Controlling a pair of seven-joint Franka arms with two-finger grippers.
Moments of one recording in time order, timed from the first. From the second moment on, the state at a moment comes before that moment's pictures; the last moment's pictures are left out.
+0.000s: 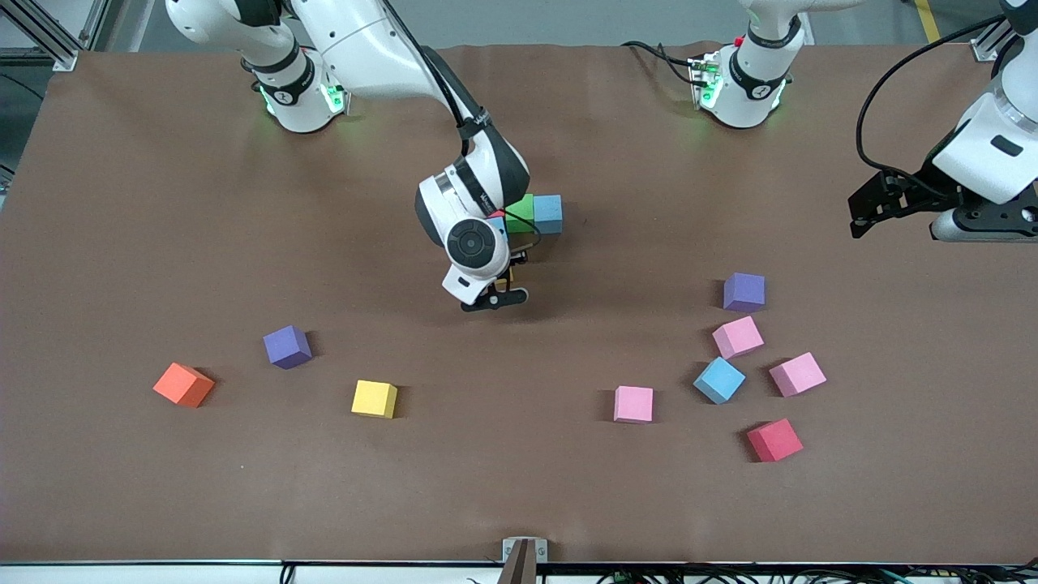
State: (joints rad) left arm 0.04 0.04 -0.20 -1.51 0.05 1.62 -0.10; right arm 0.94 0.74 -0.24 -1.57 0.45 2.04 0.33
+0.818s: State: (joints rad) left arm 0.04 0.06 -0.20 -1.51 0.05 1.66 -0.10; right arm 0.94 0.74 -0.24 -1.57 0.45 2.05 0.33
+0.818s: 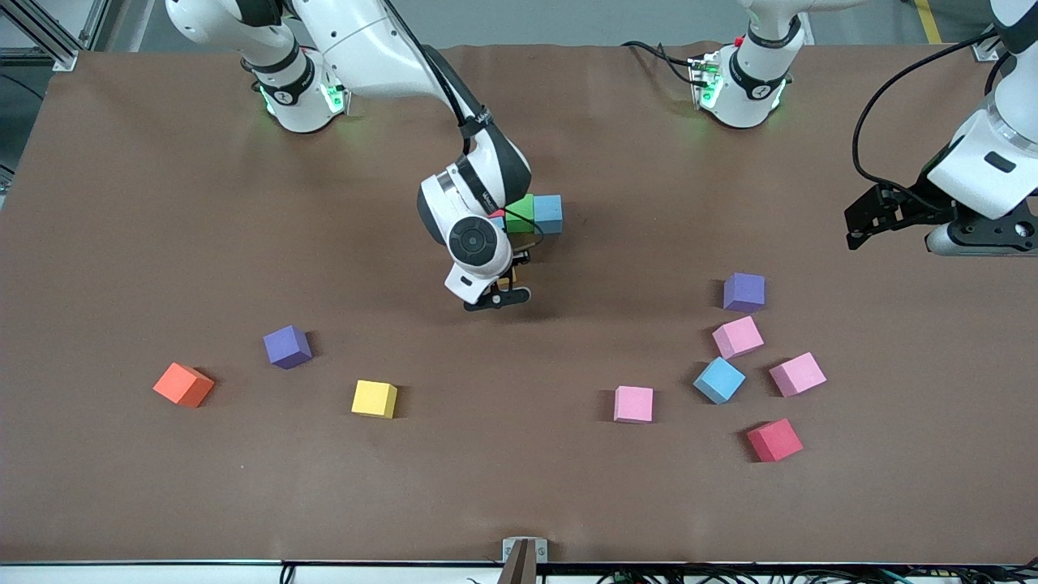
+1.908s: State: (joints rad) left arm 0.04 0.06 -0.20 -1.51 0.05 1.67 -0.10; right arm 0.94 0.74 -0.24 -1.57 0.45 2.05 0.33
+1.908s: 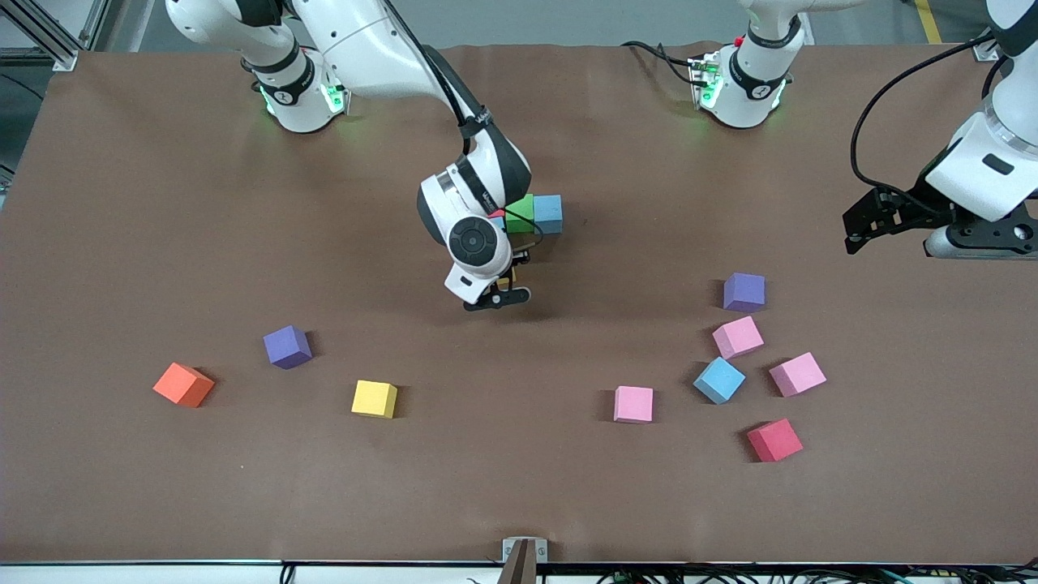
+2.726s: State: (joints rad) left arm 0.04 0.08 -0.21 -1.51 0.05 1.69 -0.10; right arm 0.94 0.74 -0.24 -1.57 0.44 2.05 0.35
